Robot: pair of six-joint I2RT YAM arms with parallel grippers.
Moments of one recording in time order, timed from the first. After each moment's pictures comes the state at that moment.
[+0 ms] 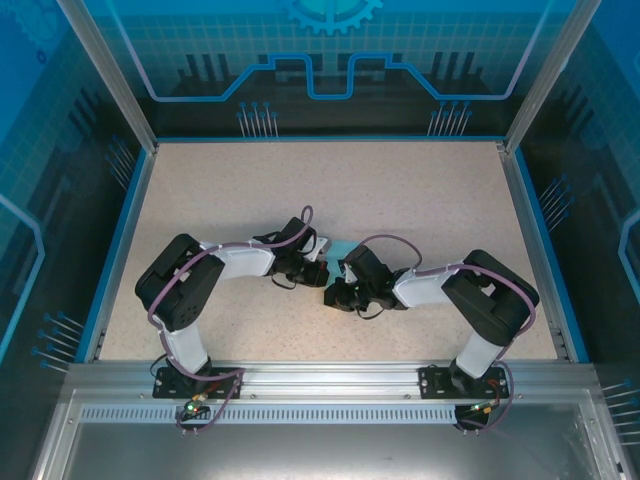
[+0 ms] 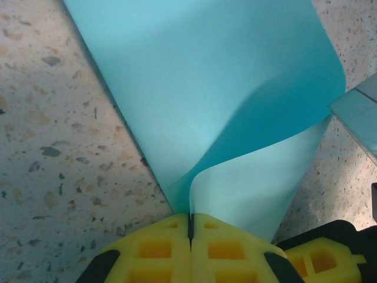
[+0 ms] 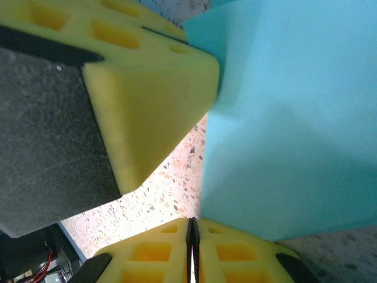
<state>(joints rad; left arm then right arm) -0.59 1.80 0.91 -0.21 0.42 -0.37 0.78 1.69 0.63 0.16 -0.42 0.97</state>
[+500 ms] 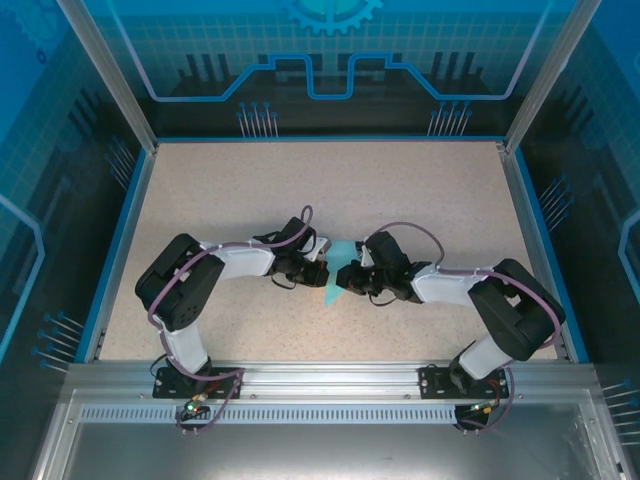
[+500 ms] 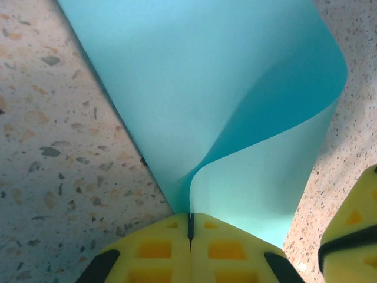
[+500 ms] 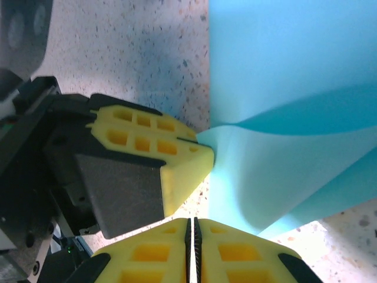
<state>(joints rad) -0.59 1.80 0.91 -0.21 0.43 -0.37 0.64 1.55 0.61 0.14 -0.42 0.94</state>
